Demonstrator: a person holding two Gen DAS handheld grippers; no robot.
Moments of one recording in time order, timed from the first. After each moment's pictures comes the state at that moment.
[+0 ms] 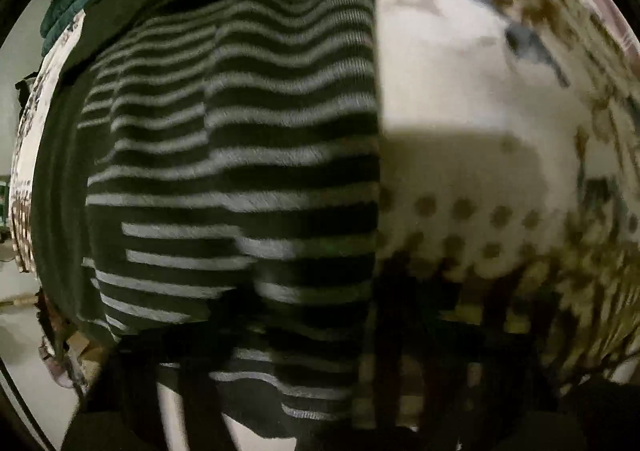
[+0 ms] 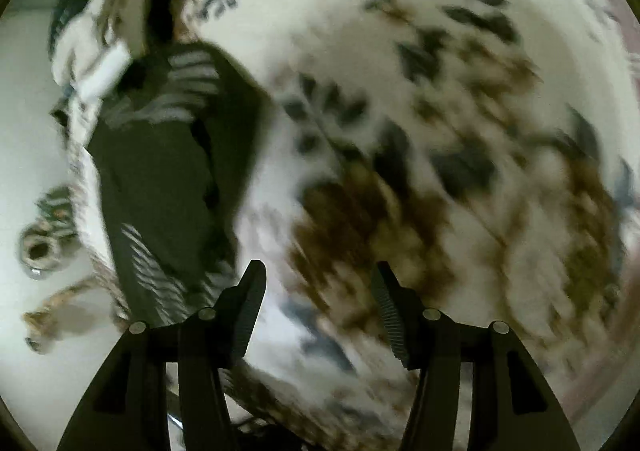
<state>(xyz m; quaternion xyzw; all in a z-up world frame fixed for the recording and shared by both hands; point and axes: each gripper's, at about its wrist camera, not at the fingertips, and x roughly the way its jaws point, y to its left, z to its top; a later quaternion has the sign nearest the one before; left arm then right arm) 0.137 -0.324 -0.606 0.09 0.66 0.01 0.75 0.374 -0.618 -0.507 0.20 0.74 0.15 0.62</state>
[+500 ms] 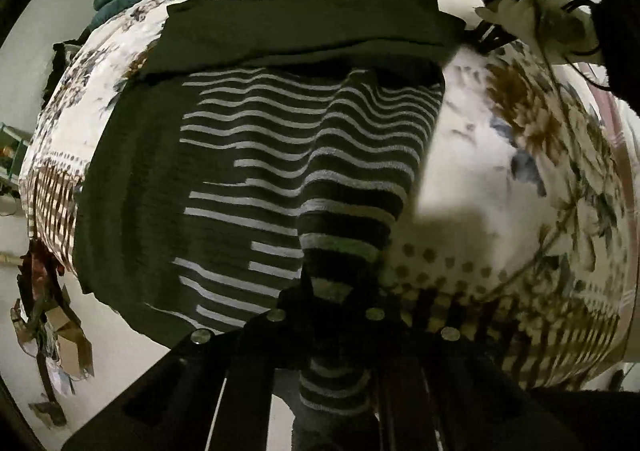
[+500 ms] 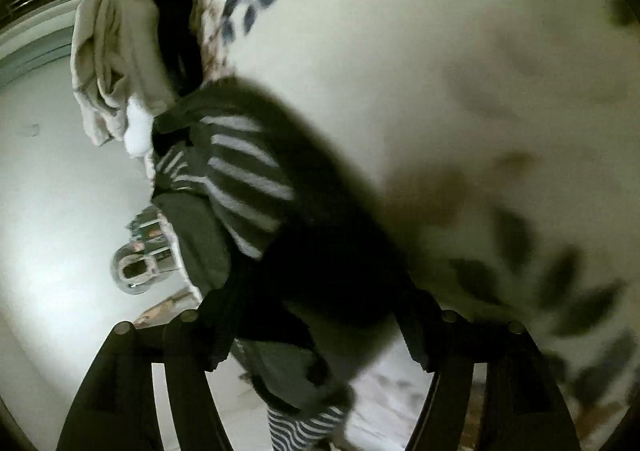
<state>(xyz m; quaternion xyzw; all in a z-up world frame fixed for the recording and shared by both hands) 0.146 -0.256 -0.522 0.01 0.61 0.05 0.79 0.447 -0.536 -0.602 0.34 0.73 0.23 0.54</state>
